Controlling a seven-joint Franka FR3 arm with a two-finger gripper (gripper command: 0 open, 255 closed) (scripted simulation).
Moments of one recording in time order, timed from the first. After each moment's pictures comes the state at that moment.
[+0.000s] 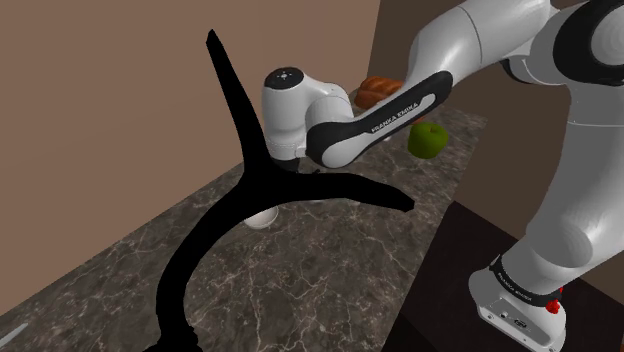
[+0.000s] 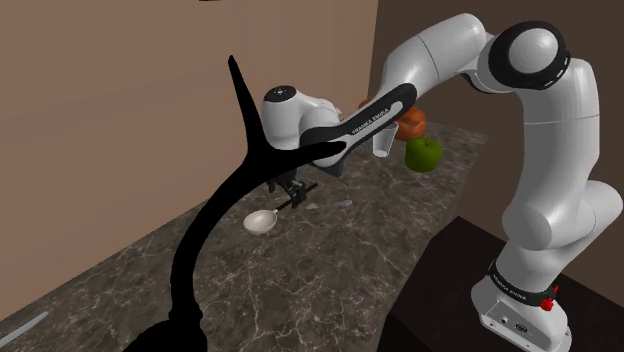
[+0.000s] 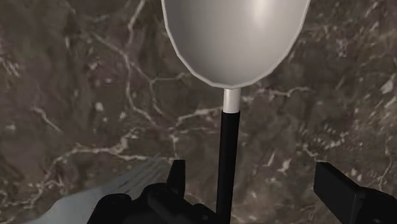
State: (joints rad) arm -0.30 0.47 0.98 -1.90 -0.65 2.17 2.35
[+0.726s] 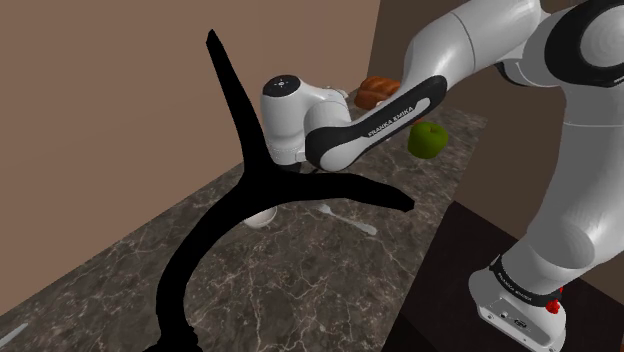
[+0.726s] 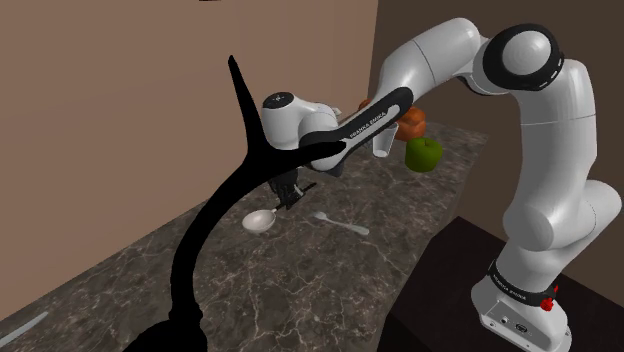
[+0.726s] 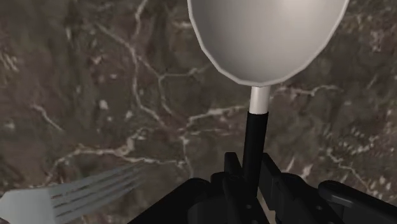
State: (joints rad) arm -0.28 0.49 0.95 -1.90 -0.66 2.15 2.35
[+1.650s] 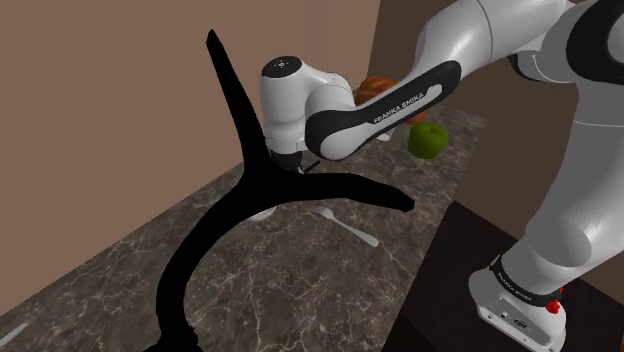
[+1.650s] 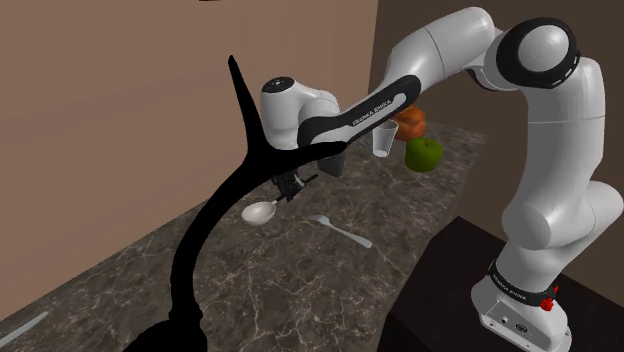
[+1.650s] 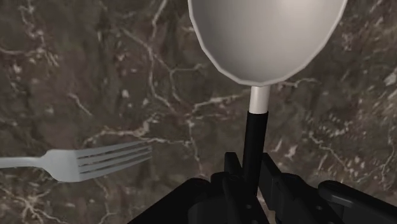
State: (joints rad) arm -0.31 0.43 1.00 -1.89 -0.59 2.10 2.31
